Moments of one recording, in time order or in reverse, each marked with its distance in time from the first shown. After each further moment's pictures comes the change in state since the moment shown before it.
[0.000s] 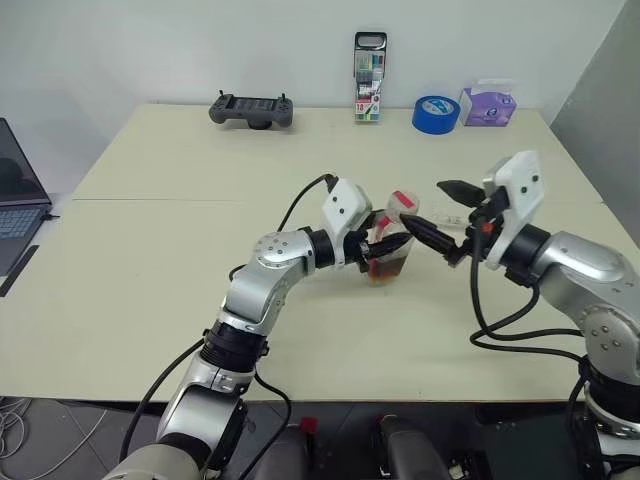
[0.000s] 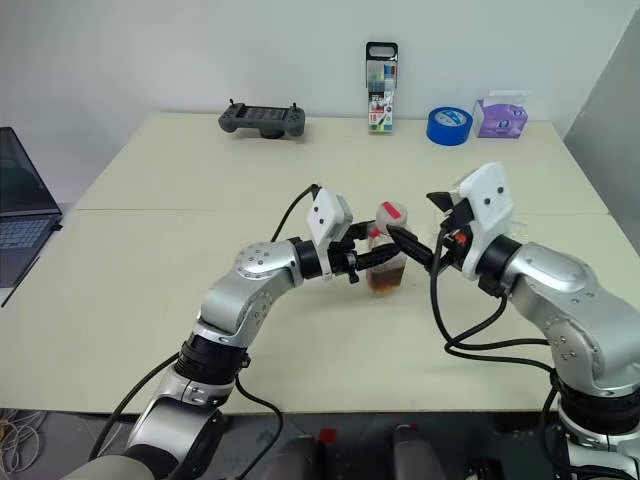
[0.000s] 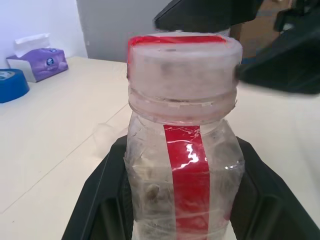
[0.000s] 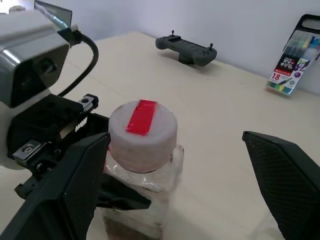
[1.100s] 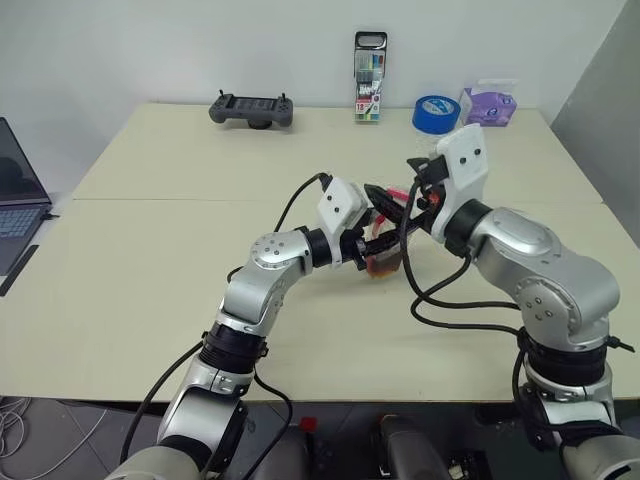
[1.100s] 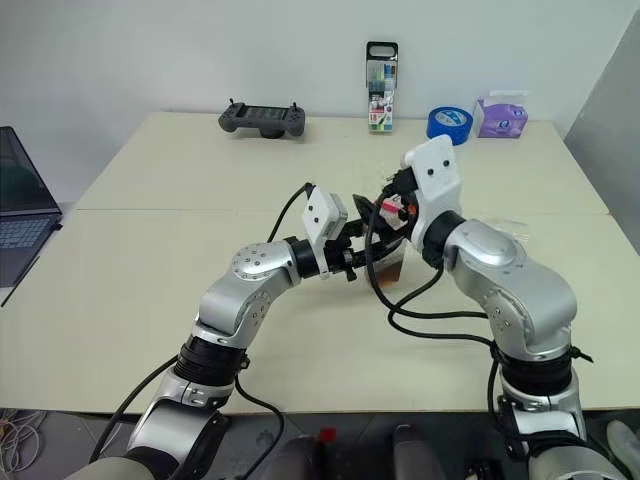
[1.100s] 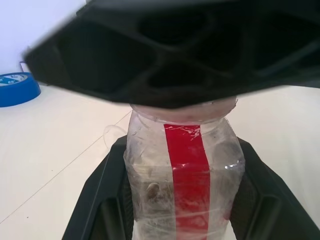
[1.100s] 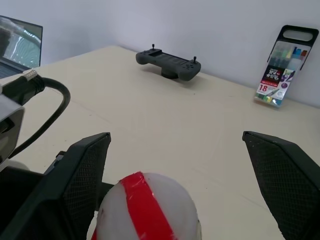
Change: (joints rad) left arm 0.008 -0.012 0.007 0.000 0.004 -0.022 0.019; right arm -0.194 0.213 0.211 0.107 -0.187 0.037 -0.252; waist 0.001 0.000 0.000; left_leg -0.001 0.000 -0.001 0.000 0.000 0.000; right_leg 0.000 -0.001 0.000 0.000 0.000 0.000
